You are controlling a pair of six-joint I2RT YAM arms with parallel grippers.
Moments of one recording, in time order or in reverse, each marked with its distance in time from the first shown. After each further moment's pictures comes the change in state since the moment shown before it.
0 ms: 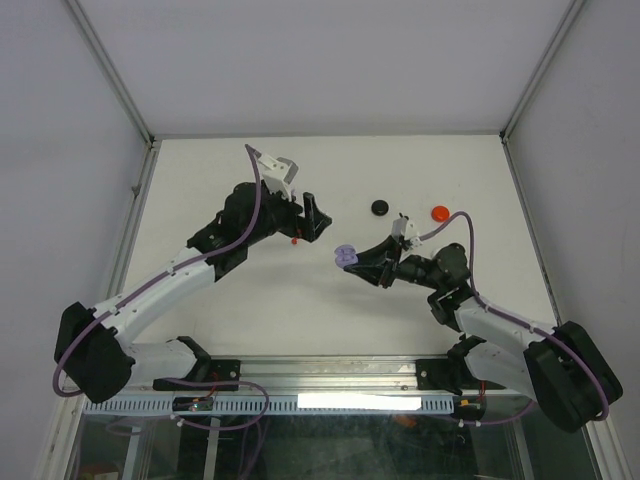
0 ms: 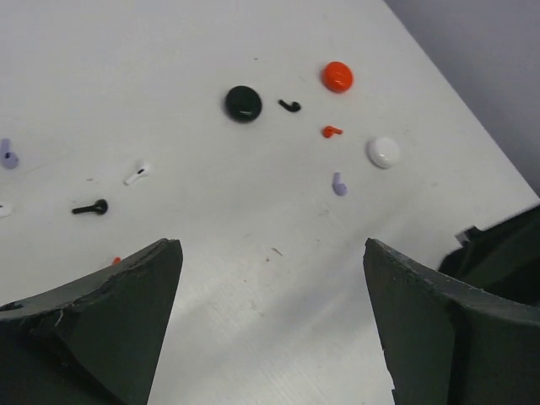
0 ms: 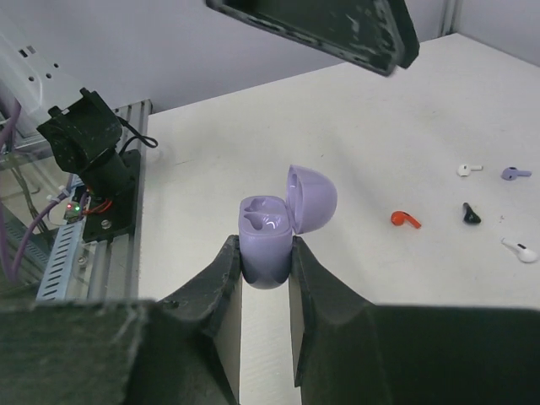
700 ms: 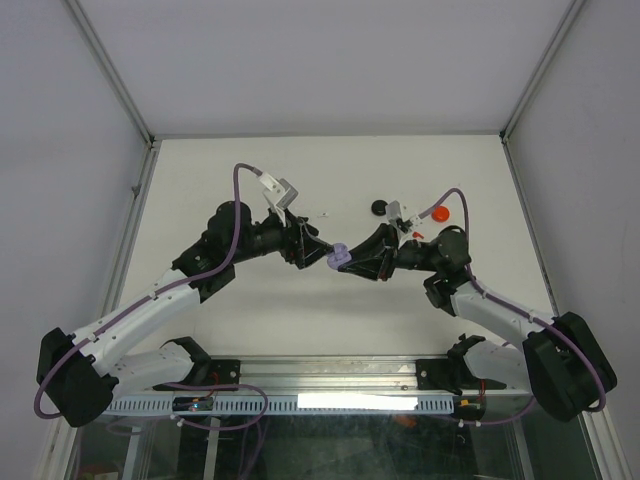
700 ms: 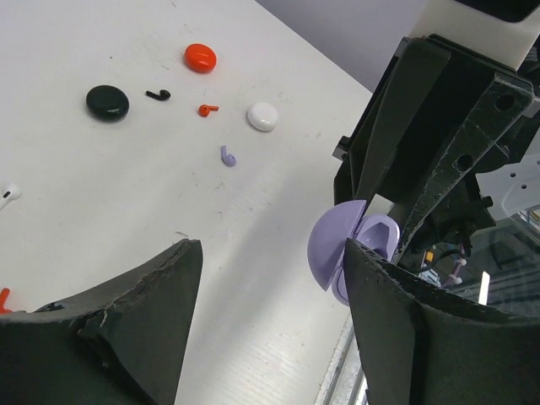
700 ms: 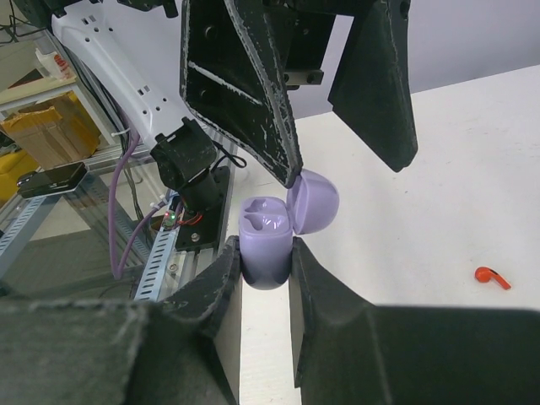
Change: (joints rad) left arm -0.029 -0.128 -0.108 0.066 0.257 0.014; right arm -0.002 0.066 0.156 0.043 -0.224 0.211
